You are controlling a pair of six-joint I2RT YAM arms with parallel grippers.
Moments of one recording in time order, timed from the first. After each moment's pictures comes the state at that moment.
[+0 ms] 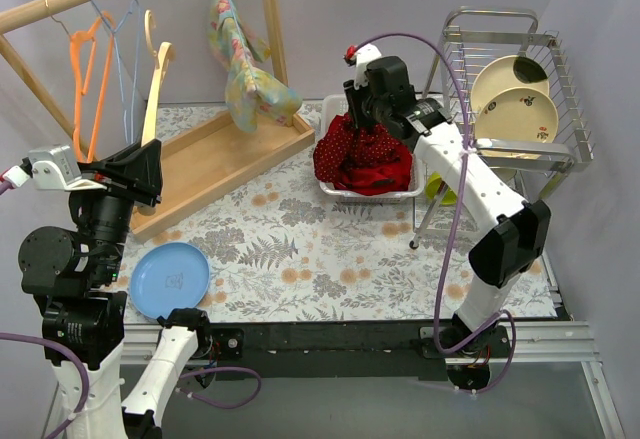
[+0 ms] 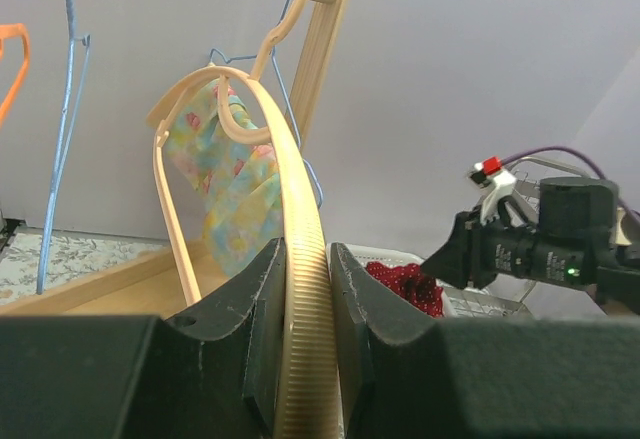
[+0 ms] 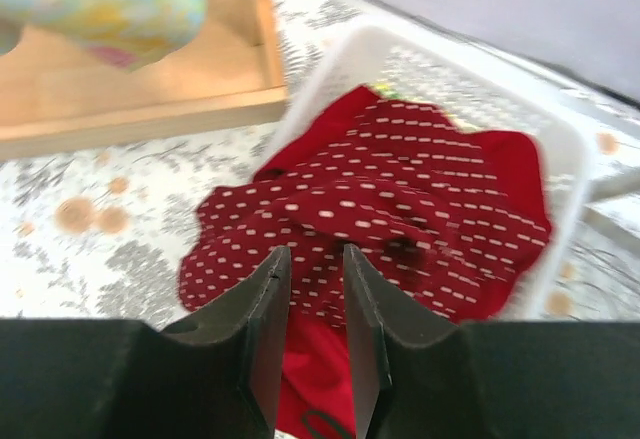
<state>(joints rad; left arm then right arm) -0.09 0.60 1.37 -0.45 0.03 -0.35 0.58 1.74 1.85 -0.59 0.11 0.01</state>
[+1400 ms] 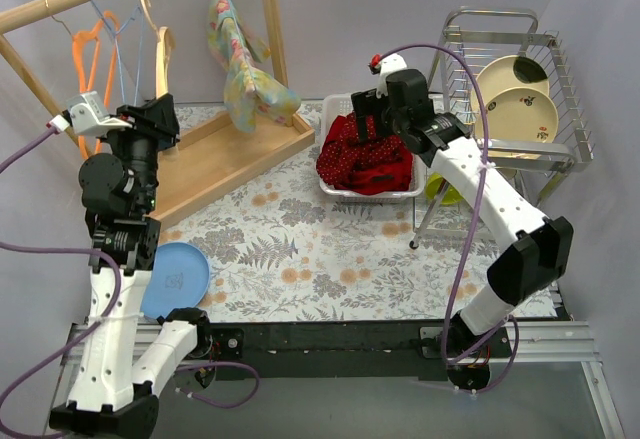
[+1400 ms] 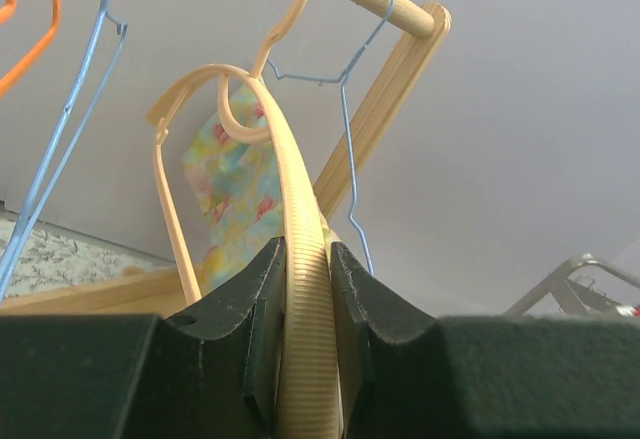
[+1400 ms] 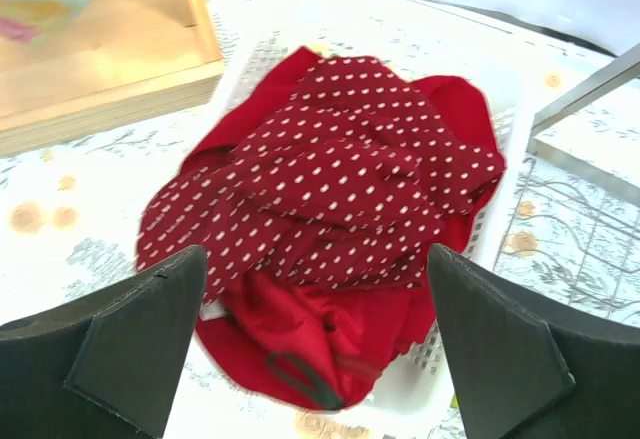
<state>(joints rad) -0.09 0.81 1.17 -0.05 -0.14 -0.48 0.54 1.62 1.64 -0.53 0.19 0.05</state>
